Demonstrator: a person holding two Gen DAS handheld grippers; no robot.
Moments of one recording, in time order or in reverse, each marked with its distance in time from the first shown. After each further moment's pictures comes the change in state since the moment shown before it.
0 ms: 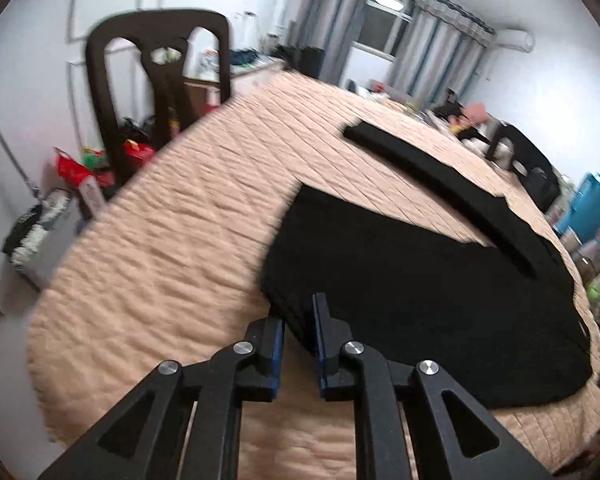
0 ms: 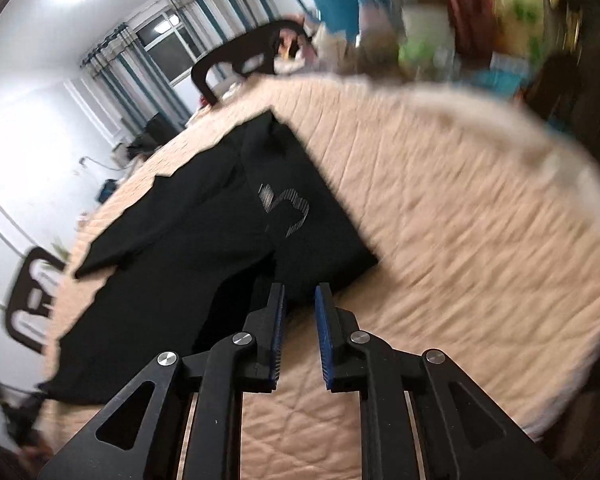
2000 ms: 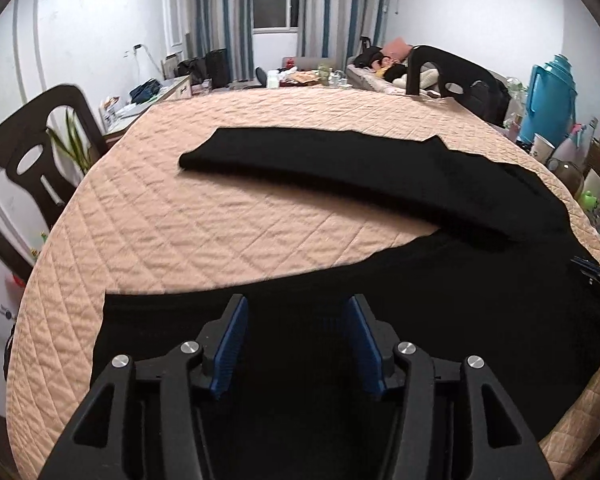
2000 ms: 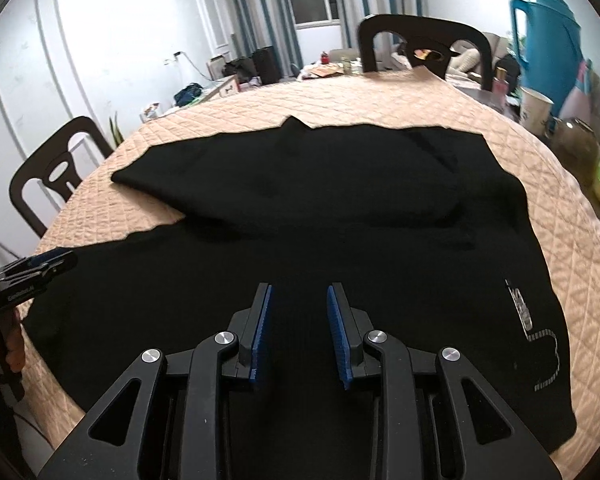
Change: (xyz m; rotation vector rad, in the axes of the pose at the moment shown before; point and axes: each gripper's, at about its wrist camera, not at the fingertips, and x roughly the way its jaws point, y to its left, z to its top) left arm 0.074 -0.155 0.039 0.412 0.054 -0.105; right arm 0.096 0.151 0.012 -0.488 0.114 0.199
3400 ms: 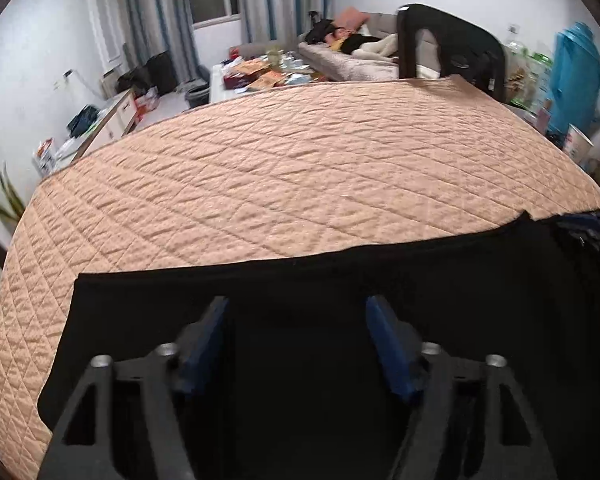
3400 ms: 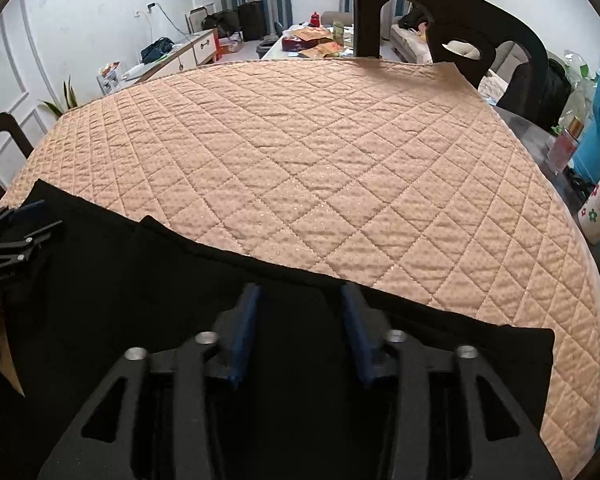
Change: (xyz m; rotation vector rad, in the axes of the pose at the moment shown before) left arm 0.192 -0.042 0.166 0.196 0.069 -0.083; right arm 0.176 -0.060 0.169 -0.081 0.180 -0.122
